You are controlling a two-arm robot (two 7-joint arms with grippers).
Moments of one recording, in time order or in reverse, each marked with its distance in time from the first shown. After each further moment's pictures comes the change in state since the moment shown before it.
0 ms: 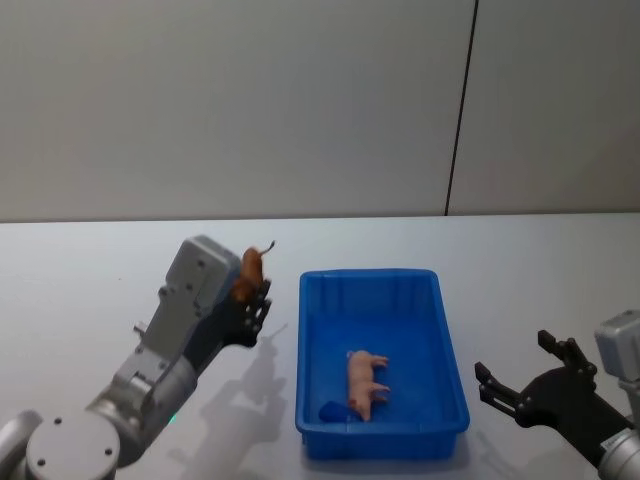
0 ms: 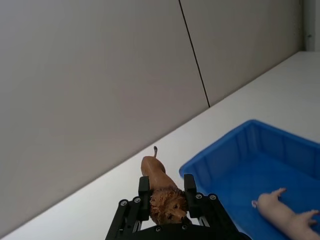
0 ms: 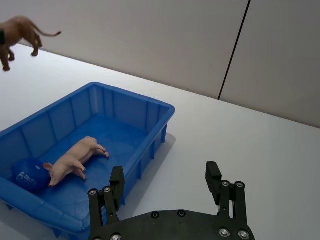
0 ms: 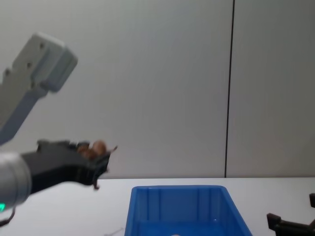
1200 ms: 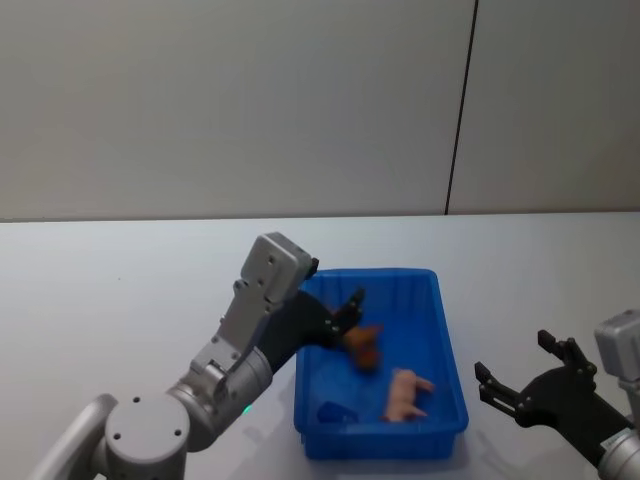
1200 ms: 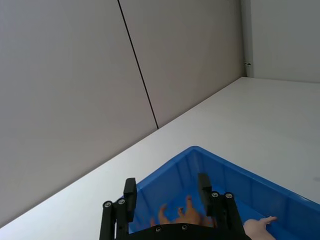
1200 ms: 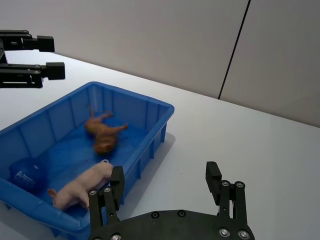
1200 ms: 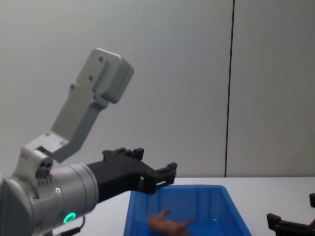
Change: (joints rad) left arm -0.104 -0.149 0.057 0.178 0.007 -0.090 -0.162; right arm 0.000 0.000 0.000 0.000 0.000 0.000 0.000
